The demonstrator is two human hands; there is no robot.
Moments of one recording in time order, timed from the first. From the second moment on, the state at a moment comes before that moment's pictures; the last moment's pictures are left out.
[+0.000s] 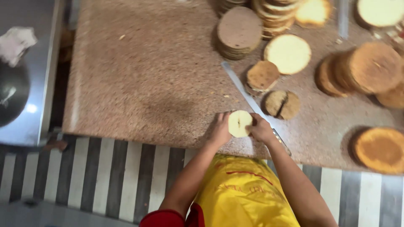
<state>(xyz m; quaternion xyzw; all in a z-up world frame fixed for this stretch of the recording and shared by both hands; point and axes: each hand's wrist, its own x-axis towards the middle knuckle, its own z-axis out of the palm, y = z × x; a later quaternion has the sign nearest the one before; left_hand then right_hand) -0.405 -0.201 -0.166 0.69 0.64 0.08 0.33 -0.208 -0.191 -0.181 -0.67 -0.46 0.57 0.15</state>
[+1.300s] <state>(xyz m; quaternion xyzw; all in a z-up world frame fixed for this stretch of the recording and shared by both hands) -0.824 -0.126 -0.147 0.65 0.70 0.14 0.25 -0.299 -0.219 -0.146 -0.78 -0.58 0.21 0.05</state>
